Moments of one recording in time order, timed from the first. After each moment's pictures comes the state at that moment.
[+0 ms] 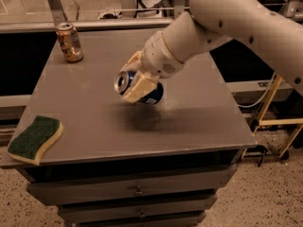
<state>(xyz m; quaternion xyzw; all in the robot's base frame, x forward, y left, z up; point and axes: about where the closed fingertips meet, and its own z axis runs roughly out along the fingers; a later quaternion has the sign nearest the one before) 0.533 0.046 0.902 -0.71 0.58 0.22 0.33</state>
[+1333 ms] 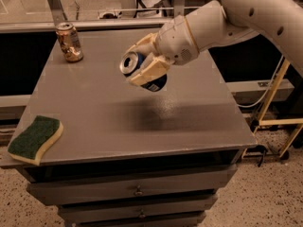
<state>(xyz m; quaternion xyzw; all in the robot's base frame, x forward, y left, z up) 0.541 0.027 0.948 -0.68 0.54 0.29 0.41</state>
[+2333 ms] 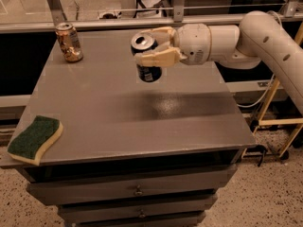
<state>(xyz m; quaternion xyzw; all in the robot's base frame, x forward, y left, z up) 0.574 0.004 0.978 -0.54 0.47 0.45 0.53</state>
